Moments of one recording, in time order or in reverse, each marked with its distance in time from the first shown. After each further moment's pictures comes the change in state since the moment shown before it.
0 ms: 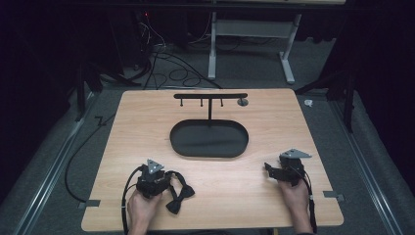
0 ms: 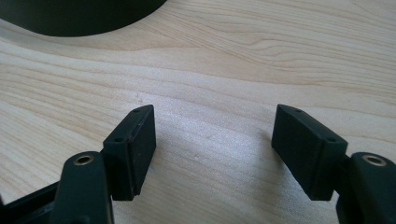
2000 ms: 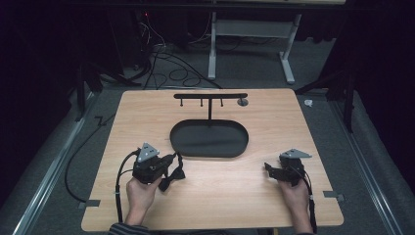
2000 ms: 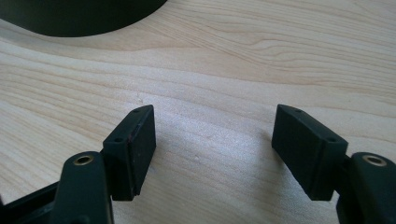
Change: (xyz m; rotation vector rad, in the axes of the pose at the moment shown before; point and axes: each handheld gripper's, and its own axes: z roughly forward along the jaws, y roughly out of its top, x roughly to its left) left arm 0.008 0.052 -0.043 -0.224 -0.184 0.024; right arm 0.000 0.000 0.000 -0.001 0.002 0.000
